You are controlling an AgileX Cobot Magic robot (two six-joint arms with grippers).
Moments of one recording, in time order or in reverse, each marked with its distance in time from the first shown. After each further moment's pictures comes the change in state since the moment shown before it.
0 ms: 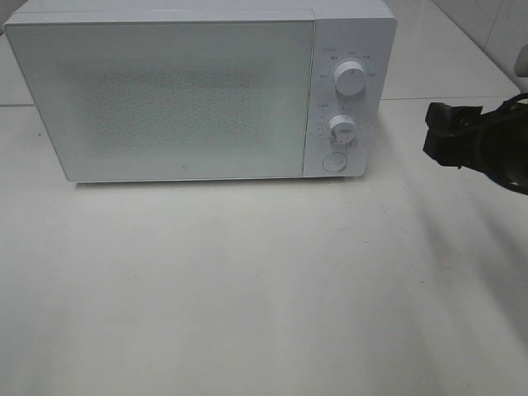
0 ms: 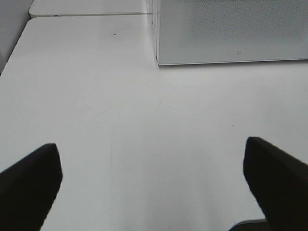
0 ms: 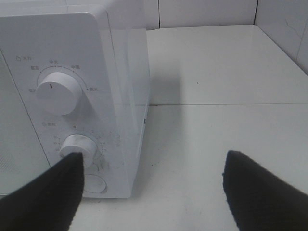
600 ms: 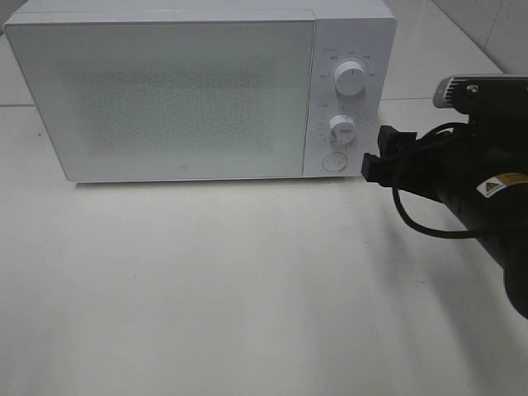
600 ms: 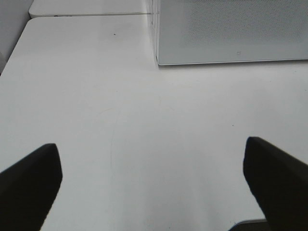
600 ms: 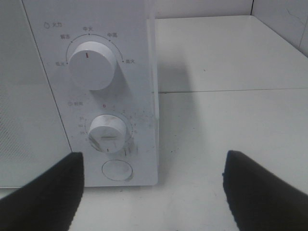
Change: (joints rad) left arm 0.000 0.000 0.000 0.000 0.000 0.000; right arm 0.322 0.234 -0.071 0.394 -0.233 -0.117
